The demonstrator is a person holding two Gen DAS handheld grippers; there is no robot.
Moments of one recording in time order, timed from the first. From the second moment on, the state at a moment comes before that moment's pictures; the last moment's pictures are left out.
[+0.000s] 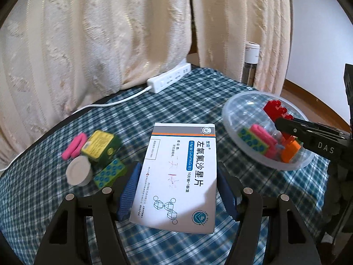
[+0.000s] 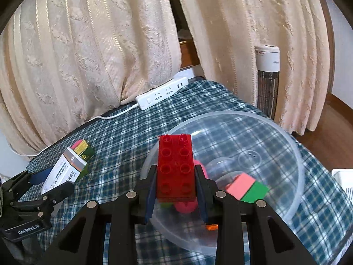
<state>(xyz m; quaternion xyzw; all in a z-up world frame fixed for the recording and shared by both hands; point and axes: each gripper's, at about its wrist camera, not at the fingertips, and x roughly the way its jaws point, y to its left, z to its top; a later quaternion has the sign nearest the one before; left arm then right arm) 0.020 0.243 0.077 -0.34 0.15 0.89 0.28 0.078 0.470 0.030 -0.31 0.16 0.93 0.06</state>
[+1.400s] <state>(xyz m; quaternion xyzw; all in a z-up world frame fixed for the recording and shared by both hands) -0.010 0.372 0.059 -0.36 0.17 0.84 0.36 0.064 0.550 0.017 -0.32 0.19 0.92 0.11</state>
